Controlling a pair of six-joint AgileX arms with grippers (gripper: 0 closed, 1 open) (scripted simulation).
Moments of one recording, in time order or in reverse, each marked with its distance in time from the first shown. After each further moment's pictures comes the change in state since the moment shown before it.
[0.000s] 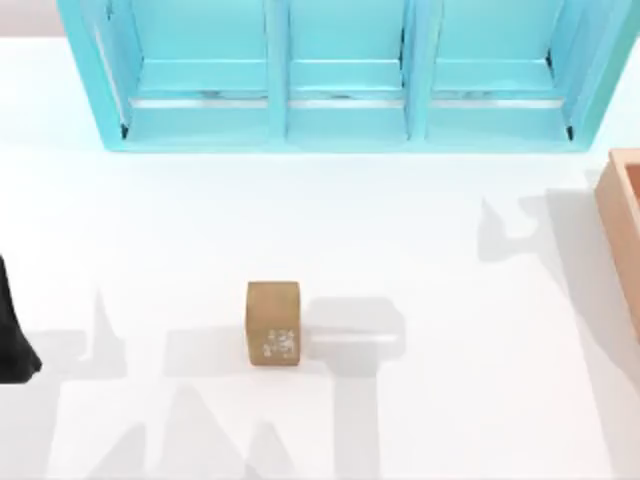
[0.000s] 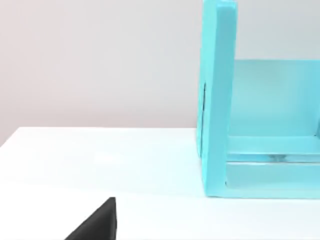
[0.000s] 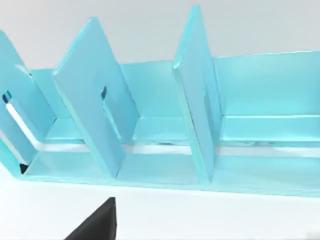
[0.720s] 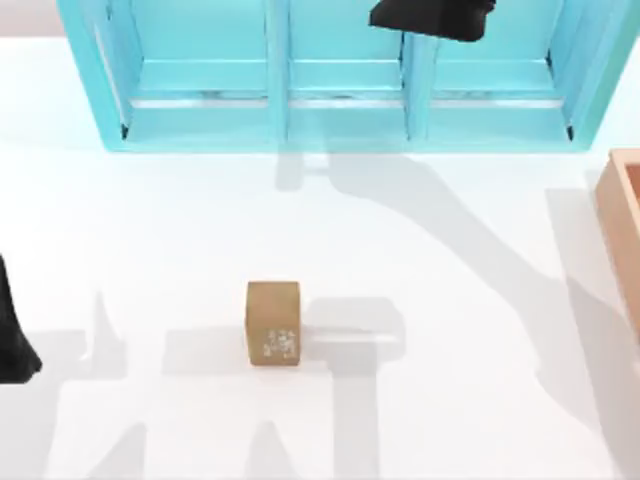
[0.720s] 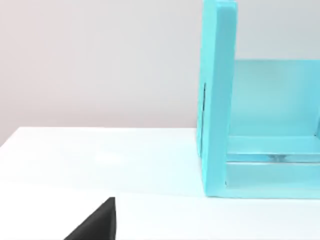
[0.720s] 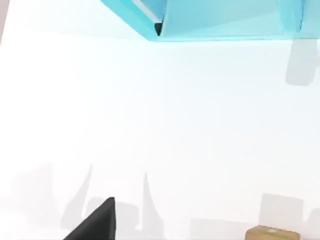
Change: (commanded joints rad) left arm 0.000 0.000 0.000 0.000 0.000 0.000; right arm 0.364 1.077 1.216 -0.643 -0.031 0.444
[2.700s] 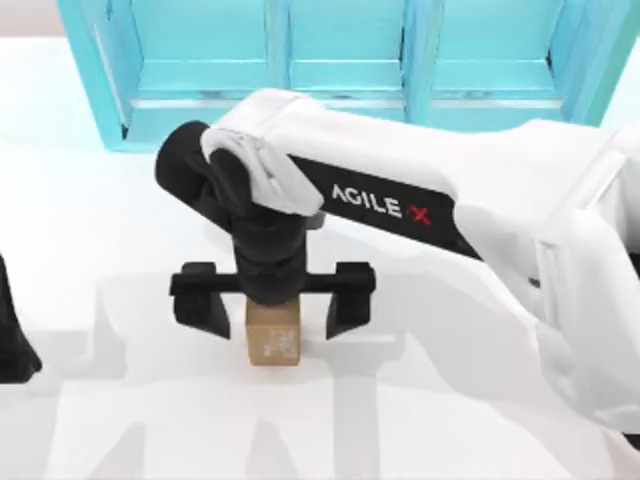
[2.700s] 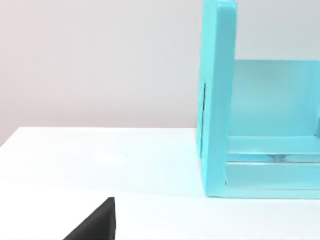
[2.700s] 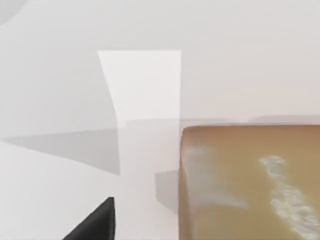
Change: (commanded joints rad) left arm 0.000 0.000 0.000 0.000 0.000 0.000; right arm 0.127 0.517 -0.200 0.002 -0.034 0.166
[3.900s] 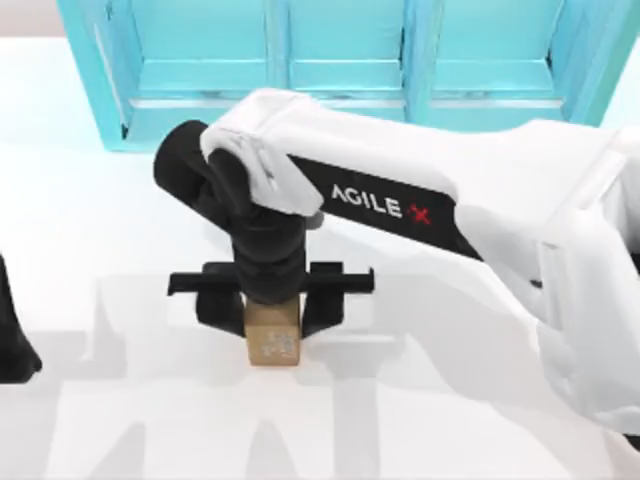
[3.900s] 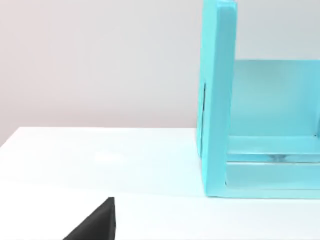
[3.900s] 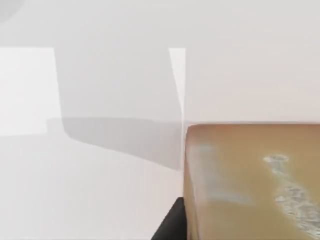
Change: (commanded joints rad) left arm 0.000 0.000 0.000 0.000 0.000 0.000; right arm 0.000 0.000 0.000 0.000 0.000 0.000
